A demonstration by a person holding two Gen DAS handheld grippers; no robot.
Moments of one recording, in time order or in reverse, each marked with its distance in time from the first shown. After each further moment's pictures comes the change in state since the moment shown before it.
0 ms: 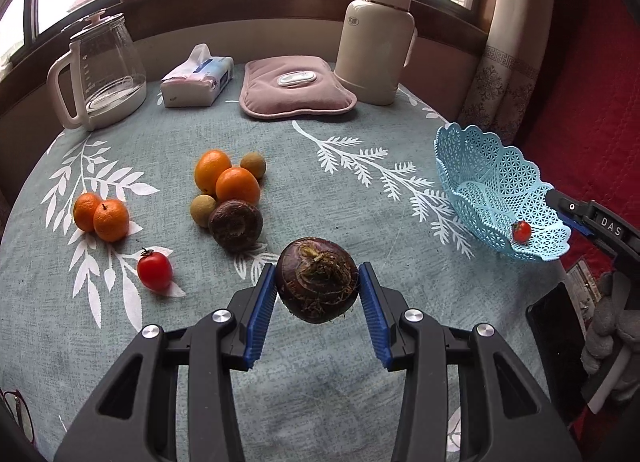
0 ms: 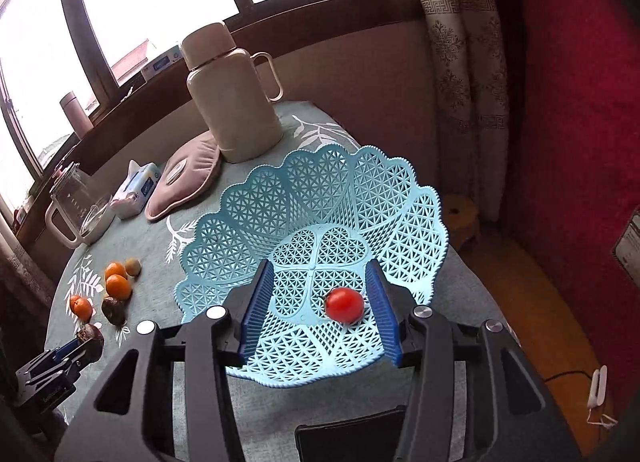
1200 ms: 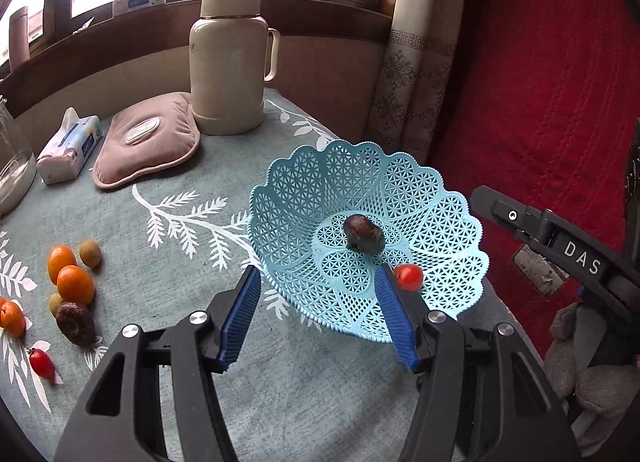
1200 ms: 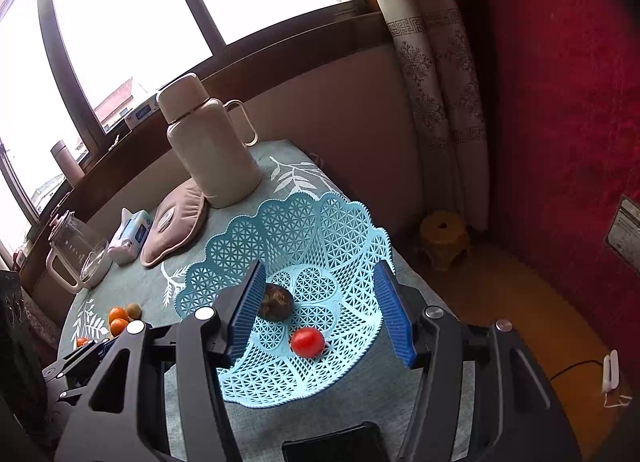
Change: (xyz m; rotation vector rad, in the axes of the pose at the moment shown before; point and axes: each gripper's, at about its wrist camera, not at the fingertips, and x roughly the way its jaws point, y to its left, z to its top) left arm 0.034 -0.124 0.045 0.174 -0.026 -0.201; right arm -0.024 -0.024 0.012 0.090 -0.097 -0.021
